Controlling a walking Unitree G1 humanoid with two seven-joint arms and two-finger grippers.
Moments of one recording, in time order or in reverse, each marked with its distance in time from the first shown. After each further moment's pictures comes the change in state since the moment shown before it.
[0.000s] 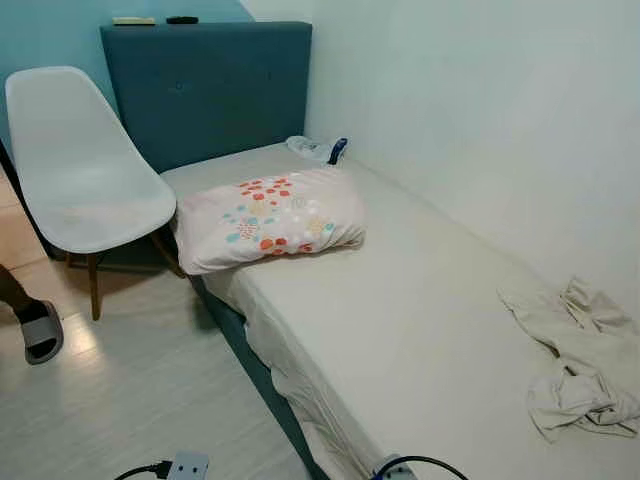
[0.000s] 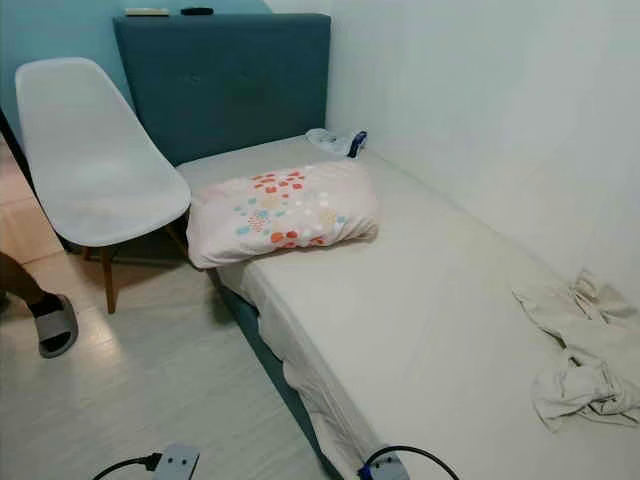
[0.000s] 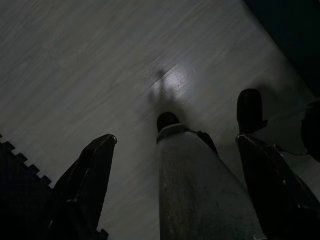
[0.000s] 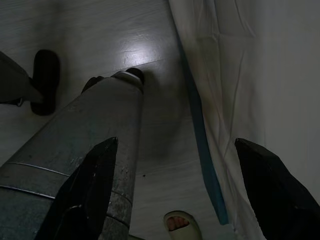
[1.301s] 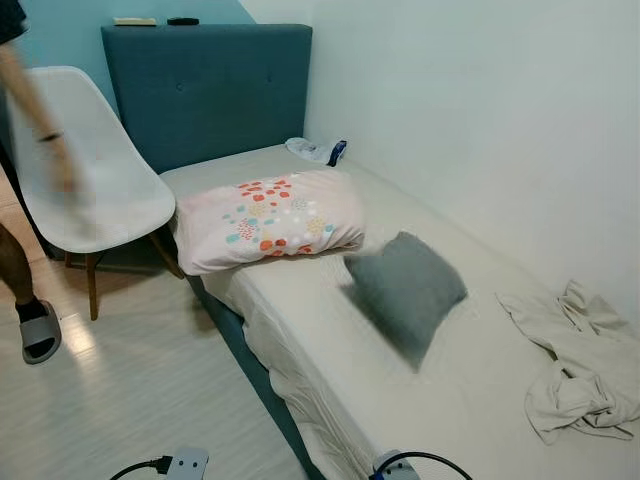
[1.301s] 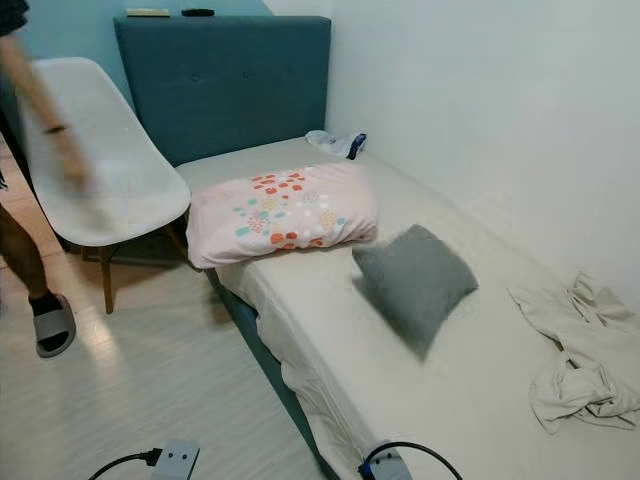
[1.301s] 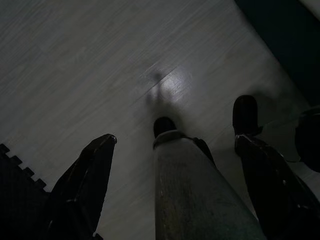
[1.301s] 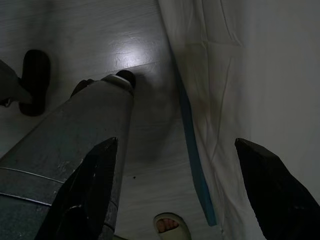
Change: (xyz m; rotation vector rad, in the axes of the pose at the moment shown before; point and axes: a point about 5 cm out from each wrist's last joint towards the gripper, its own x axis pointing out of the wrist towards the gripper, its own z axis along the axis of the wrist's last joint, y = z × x) left arm 0.001 0.001 0.006 -0.022 -0.011 0.004; right arm 0.000 -0.004 0.004 -0.025 -0.007 -0.017
